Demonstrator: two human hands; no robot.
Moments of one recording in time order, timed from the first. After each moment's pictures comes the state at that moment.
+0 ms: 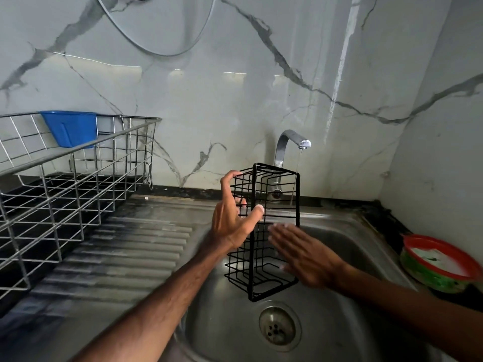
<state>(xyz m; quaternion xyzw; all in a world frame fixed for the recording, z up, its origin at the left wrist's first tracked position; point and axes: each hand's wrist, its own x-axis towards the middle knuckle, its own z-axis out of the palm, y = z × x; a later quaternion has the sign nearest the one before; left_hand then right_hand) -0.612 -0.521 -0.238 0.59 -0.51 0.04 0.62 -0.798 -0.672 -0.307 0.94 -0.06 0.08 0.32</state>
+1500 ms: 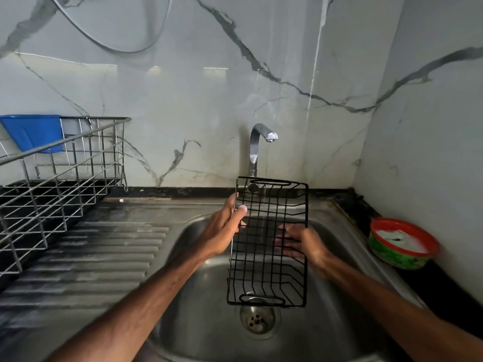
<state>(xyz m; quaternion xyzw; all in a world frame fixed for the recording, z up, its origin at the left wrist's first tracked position) -0.620 -0.554 -0.274 0.66 -0.53 -0.18 0.51 -0.825 -0.652 -0.279 0.53 -0.41 0.31 -0.68</state>
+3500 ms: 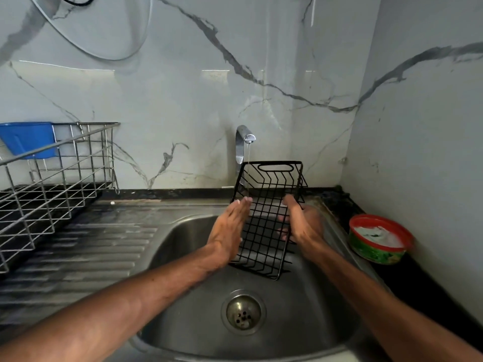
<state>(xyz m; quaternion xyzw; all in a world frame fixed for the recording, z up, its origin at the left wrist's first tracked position) -0.673 -0.573 -0.277 0.68 -0.54 0.40 -0.28 -0.838 -0.652 -0.243 0.58 -0.50 0.44 -0.48</state>
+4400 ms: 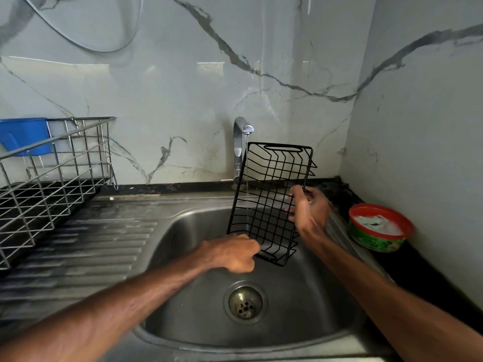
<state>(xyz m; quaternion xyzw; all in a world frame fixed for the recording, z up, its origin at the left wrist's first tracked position) -0.707 -0.531 -0.246 0.70 -0.70 -0.13 -0.12 -0.837 -0.658 -0.246 0.53 -0.48 0.55 -0.44</state>
